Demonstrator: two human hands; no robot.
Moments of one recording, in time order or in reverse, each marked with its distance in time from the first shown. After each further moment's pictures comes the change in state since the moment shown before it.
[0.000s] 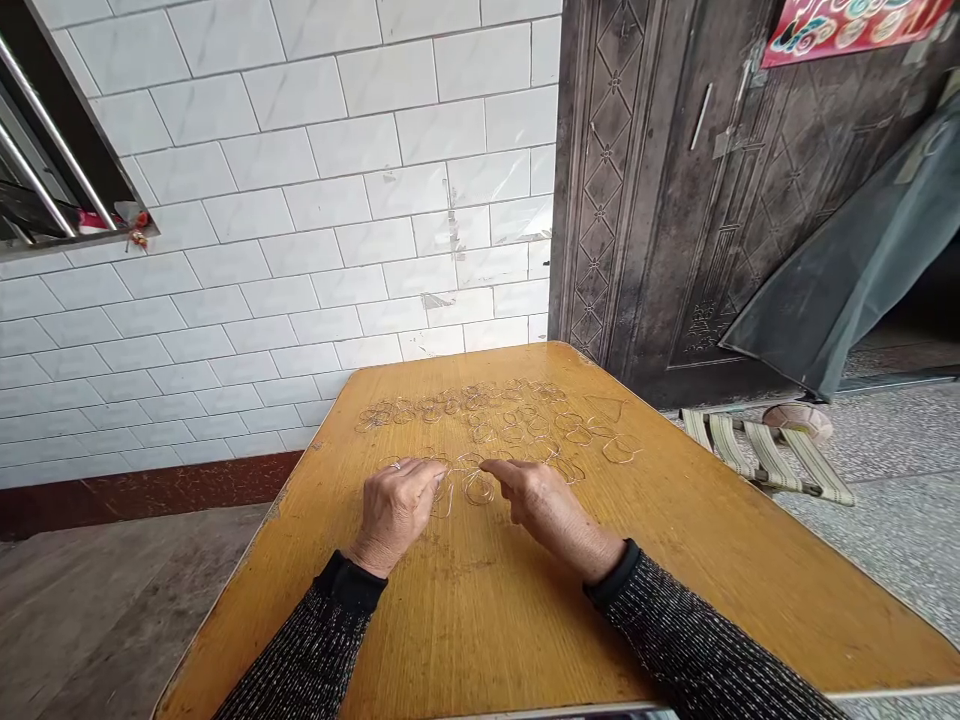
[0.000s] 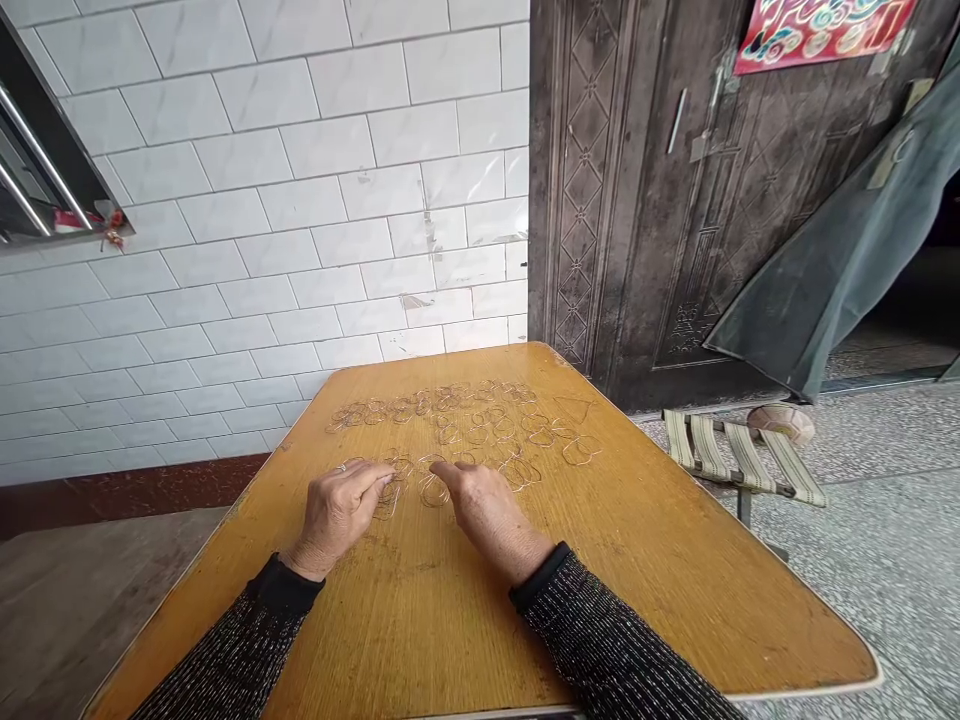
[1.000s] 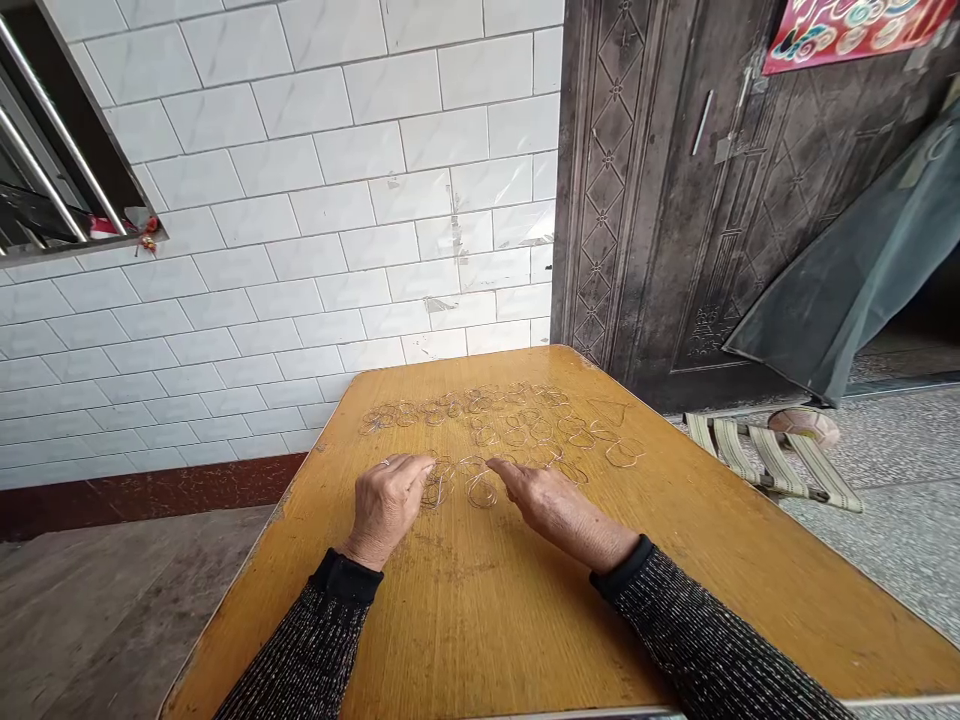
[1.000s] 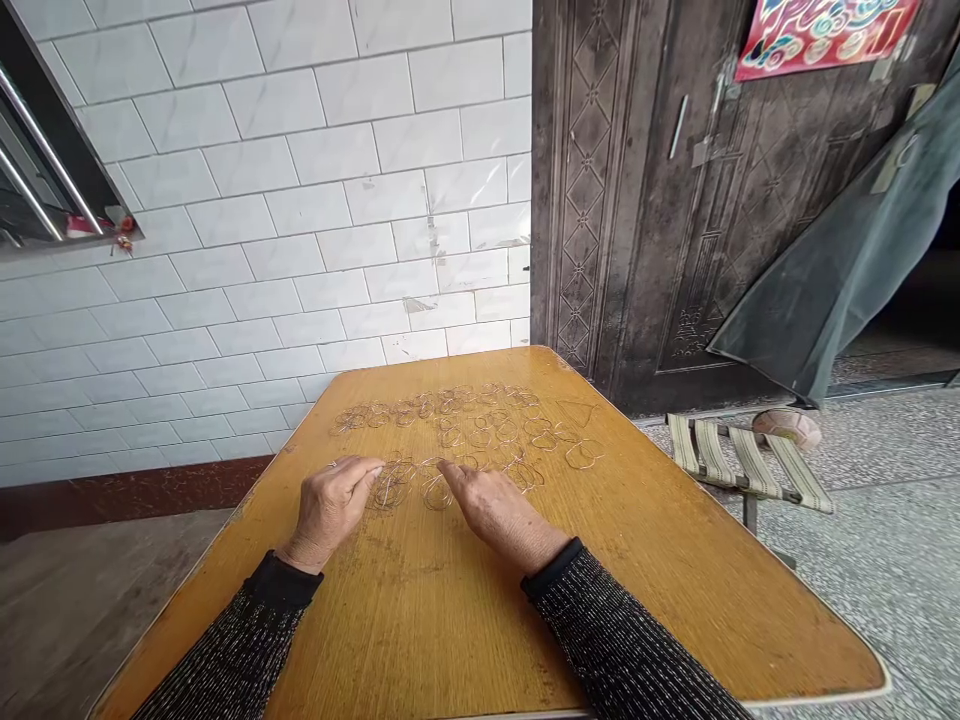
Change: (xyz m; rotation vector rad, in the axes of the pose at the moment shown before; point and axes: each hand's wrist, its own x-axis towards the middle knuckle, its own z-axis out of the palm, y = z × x) left_hand 0.001 -0.012 -0.004 0.052 0.052 -0.029; right_hand 0.000 0.012 0.000 -0.199 -0.064 -0.139
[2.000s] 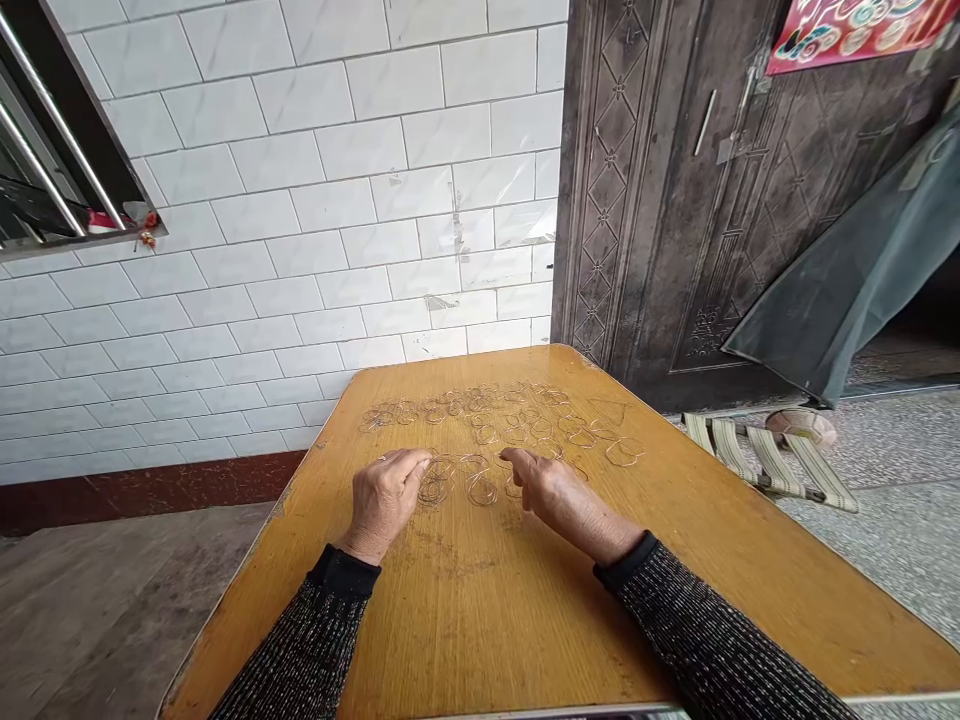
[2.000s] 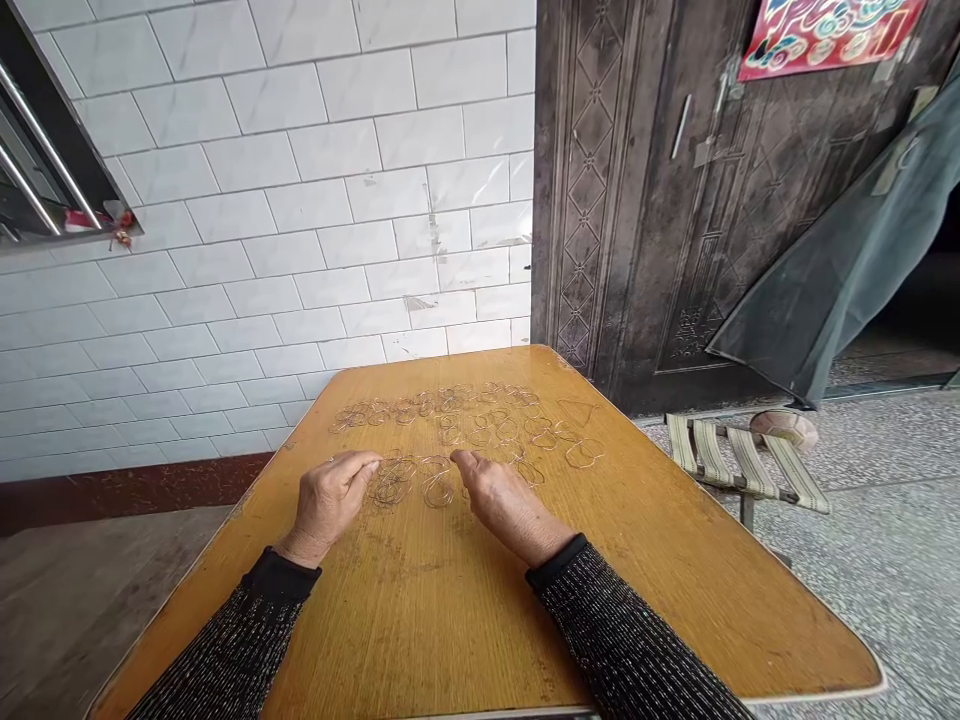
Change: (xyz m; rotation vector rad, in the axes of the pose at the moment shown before) left_hand 0.000 -0.008 0.002 -0.049 0.008 -0.082; right_hand 0.000 0.009 -0.001 0.228 0.057 0.097
